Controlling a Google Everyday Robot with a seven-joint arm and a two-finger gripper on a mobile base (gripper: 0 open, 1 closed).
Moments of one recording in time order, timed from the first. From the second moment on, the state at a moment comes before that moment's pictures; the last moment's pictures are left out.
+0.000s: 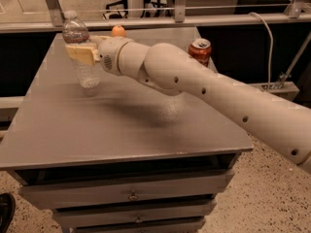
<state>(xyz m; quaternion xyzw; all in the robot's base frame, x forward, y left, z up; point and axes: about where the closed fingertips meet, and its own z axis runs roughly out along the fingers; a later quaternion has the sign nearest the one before) 0.651 0.169 0.950 -0.30 0.65 0.36 0.60</state>
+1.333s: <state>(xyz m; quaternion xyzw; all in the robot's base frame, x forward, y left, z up) 0.656 0.170 0.938 -0.27 0.64 0.38 0.62</state>
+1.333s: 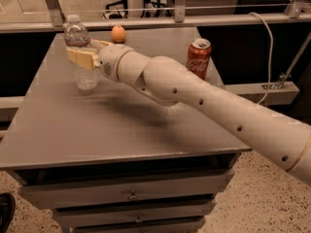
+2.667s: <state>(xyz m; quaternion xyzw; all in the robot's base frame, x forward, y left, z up) 0.662 0.166 0.935 -0.28 0.63 0.35 0.64</state>
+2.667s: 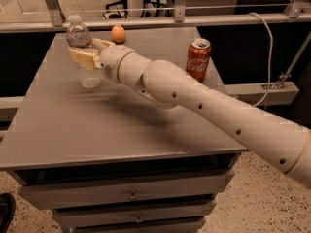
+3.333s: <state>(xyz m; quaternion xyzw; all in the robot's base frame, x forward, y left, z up) 0.664 0.166 0.929 -0.28 0.63 0.34 0.64</state>
